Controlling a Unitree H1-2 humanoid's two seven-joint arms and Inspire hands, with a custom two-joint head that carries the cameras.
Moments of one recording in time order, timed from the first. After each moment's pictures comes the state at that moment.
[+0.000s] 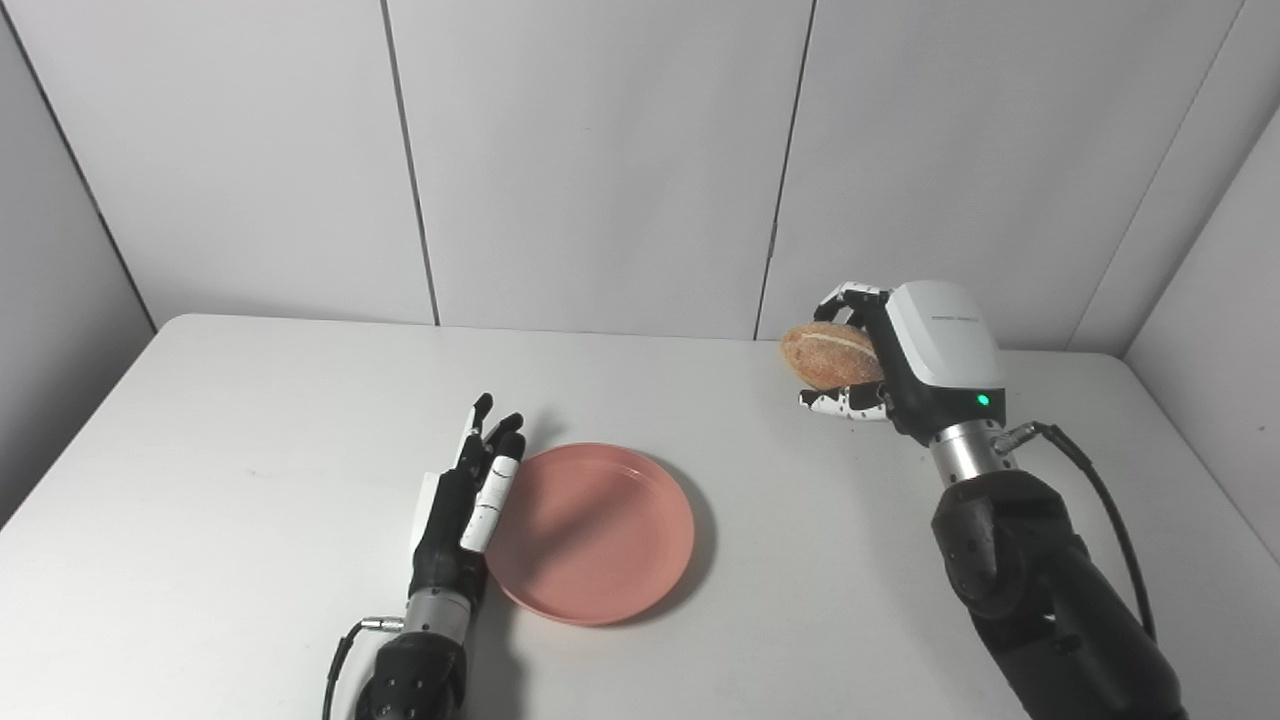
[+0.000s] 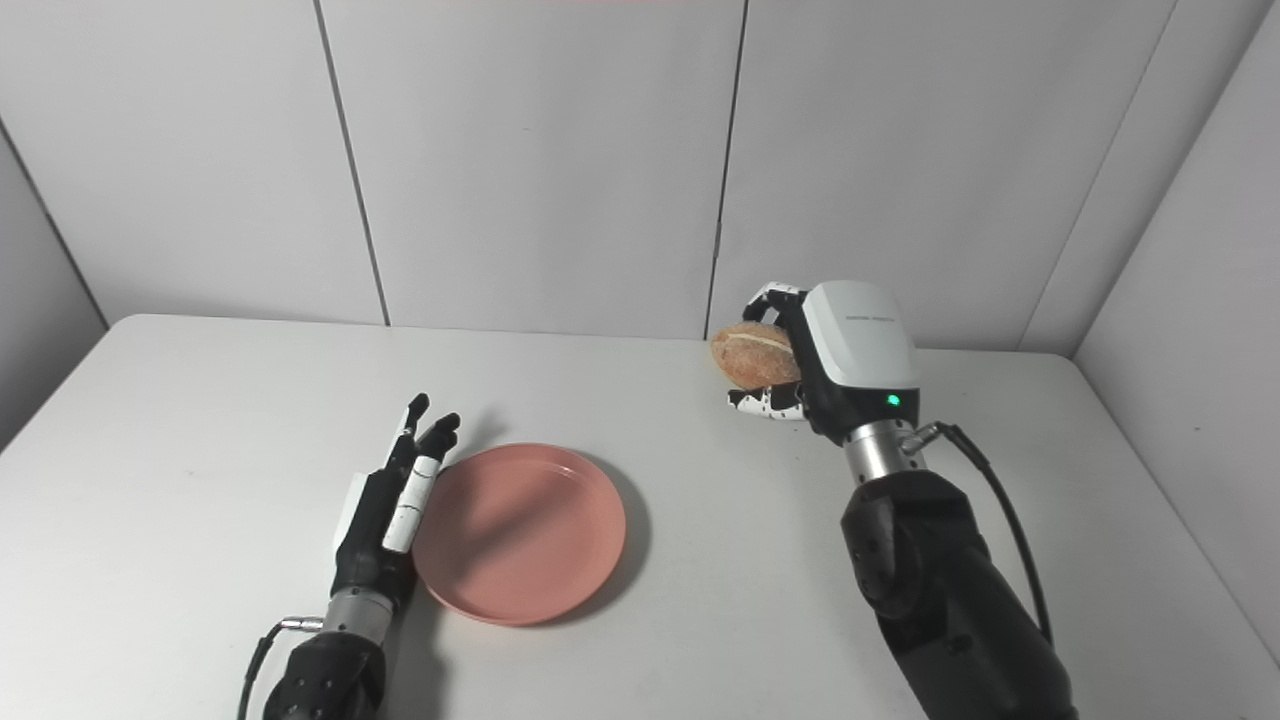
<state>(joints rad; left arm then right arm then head) -0.35 -0.01 -0.04 0.29 0.02 -0.04 0.03 -0.56 -0.37 0.30 -0.01 -0.87 0.22 -0.09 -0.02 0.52</state>
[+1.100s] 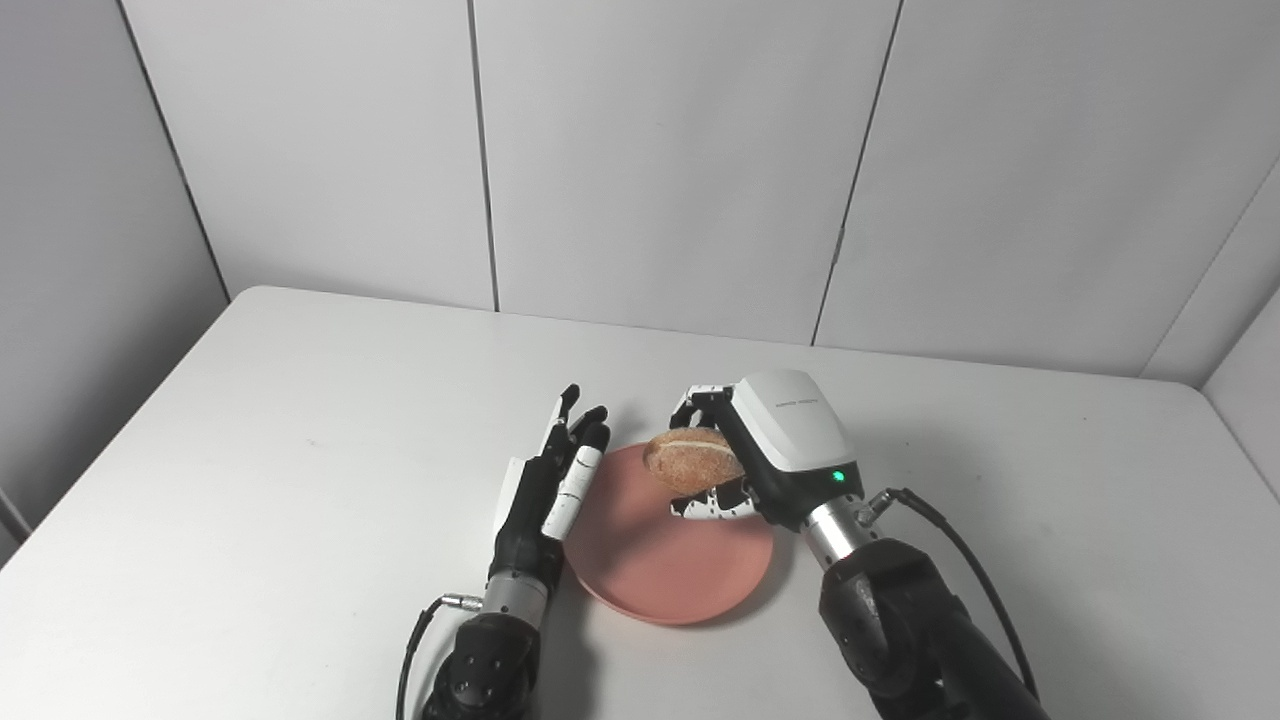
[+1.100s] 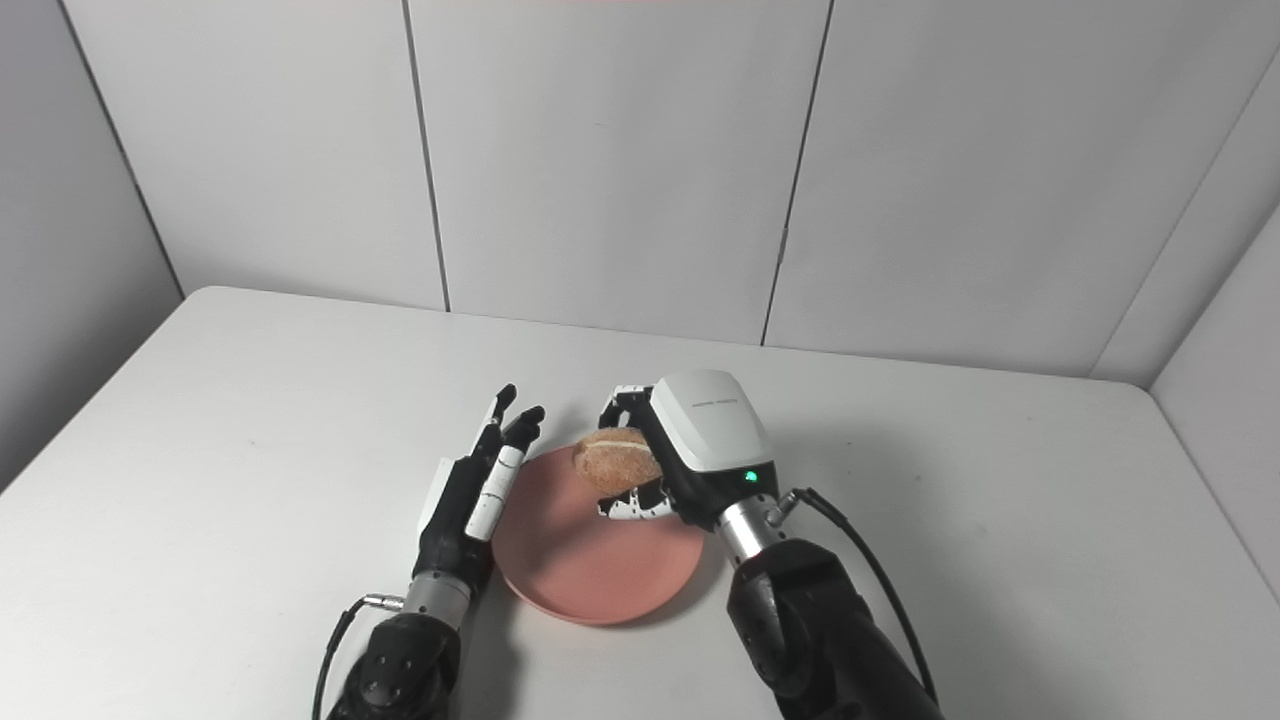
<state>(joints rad) -0.35 -0.06 -0.05 0.30 0.04 -0.06 0.04 -0.56 -0.18 0.47 0.09 -0.92 0.11 0.00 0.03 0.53</state>
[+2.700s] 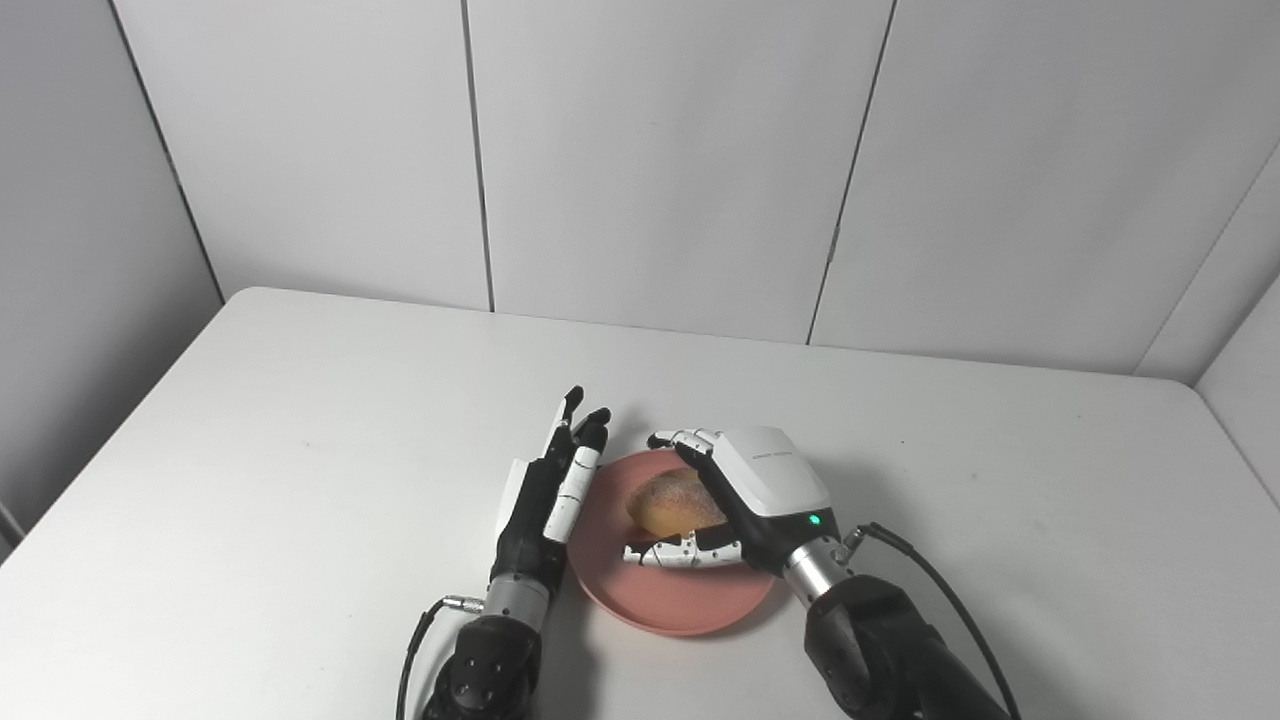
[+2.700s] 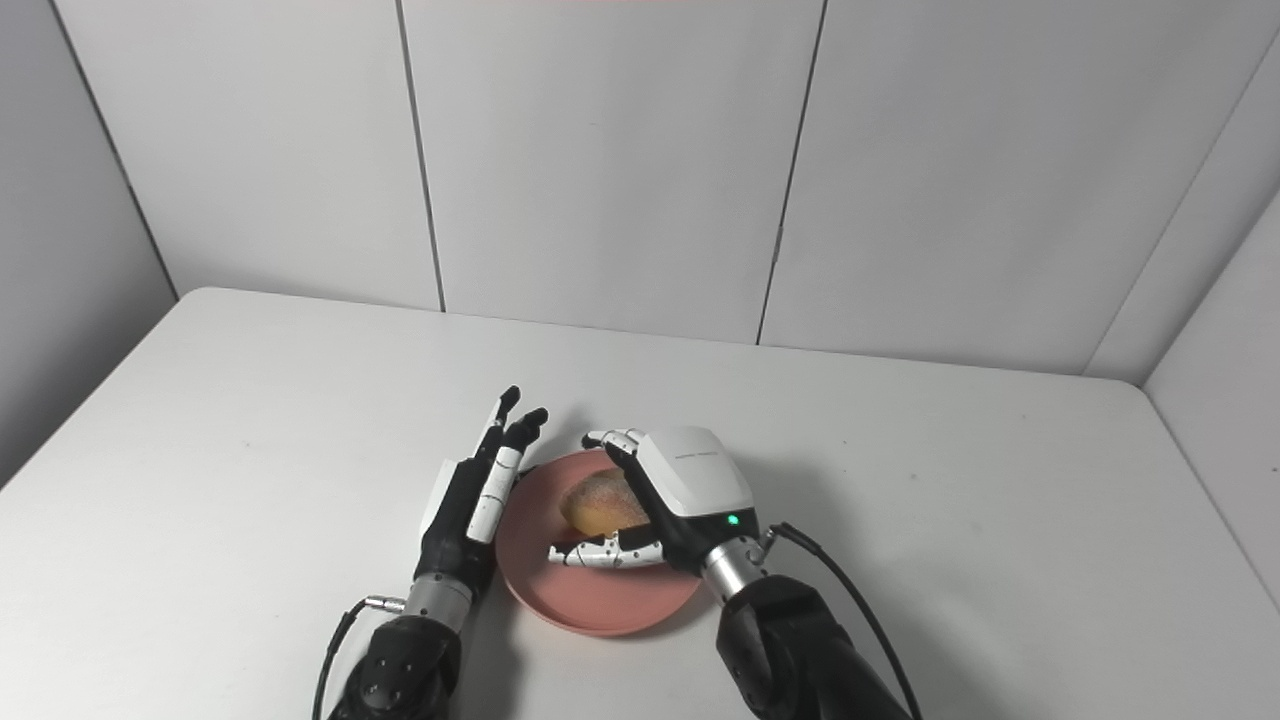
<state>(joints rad) -0.34 -0.06 -0.06 0.30 0.02 -0.06 0.04 -0.53 -0.18 0.50 0.20 -0.86 0.09 0.01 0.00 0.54</state>
